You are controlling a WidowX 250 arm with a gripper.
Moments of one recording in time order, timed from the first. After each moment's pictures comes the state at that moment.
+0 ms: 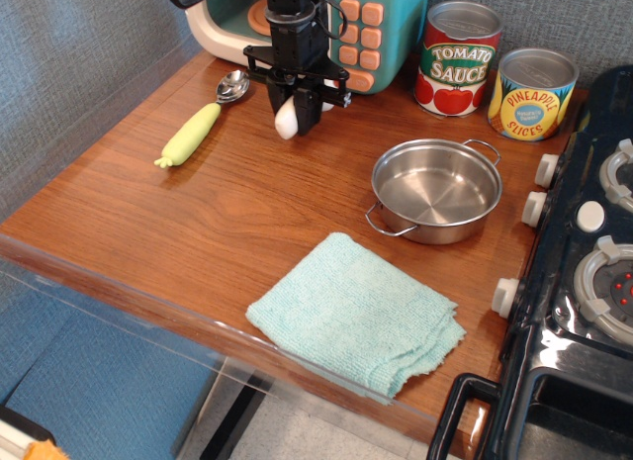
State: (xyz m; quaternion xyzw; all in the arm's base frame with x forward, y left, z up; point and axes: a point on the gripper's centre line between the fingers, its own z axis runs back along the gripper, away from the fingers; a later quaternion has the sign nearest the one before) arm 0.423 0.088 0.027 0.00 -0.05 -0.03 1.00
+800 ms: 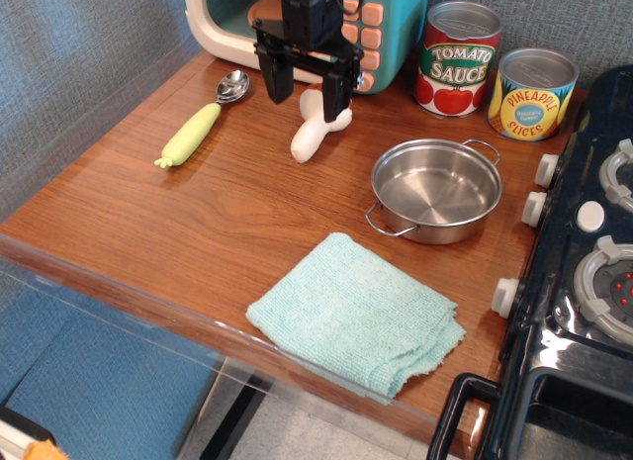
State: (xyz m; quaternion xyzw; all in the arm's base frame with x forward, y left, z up) arm 0.415 0.069 0.060 0.01 -0.07 -0.04 1.00
